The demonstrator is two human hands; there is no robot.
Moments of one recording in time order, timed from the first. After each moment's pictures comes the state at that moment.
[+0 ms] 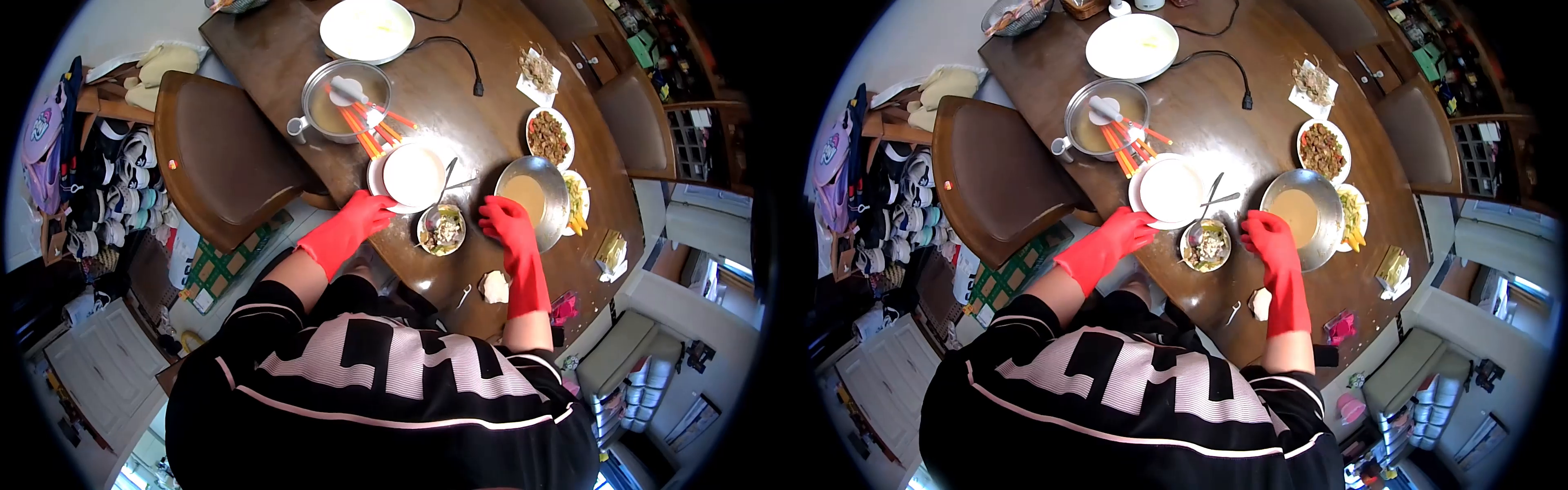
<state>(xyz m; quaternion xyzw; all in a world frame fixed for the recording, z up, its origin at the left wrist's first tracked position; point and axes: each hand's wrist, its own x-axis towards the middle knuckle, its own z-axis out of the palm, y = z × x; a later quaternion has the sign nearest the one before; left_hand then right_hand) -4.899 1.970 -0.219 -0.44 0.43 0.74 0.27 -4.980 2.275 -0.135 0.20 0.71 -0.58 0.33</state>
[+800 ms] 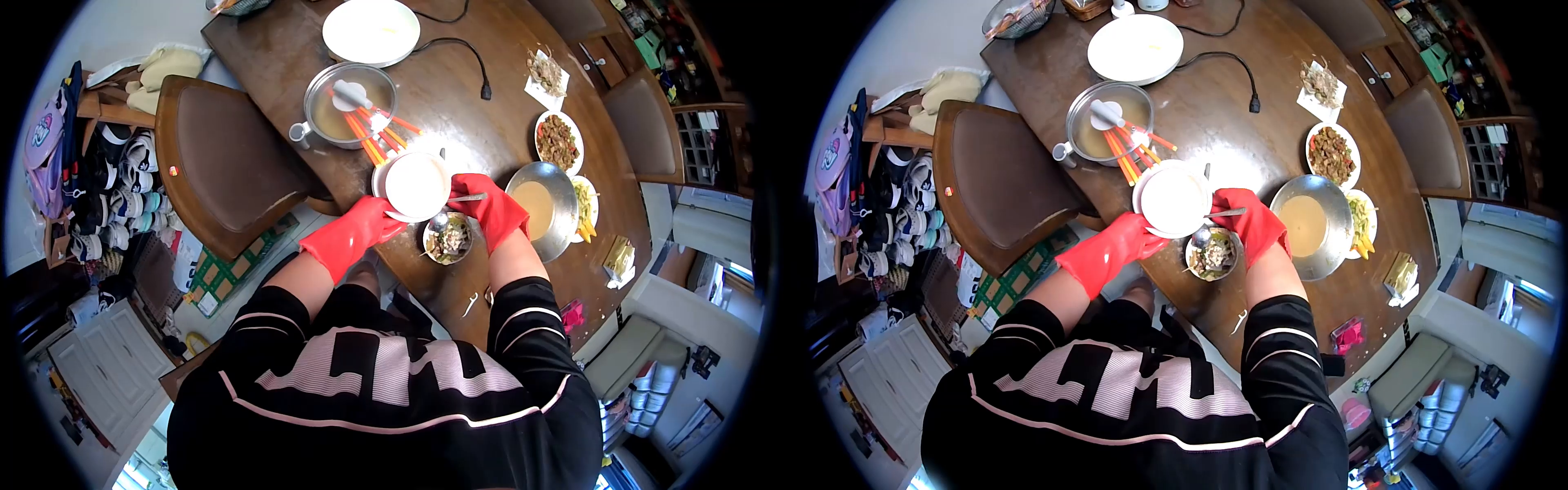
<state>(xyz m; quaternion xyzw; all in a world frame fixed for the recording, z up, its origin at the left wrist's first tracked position) -4.910 1.974 -0.247 -0.49 0.28 0.78 0.25 -5.059 2.208 -0.271 0.25 0.54 -0.62 0.51</state>
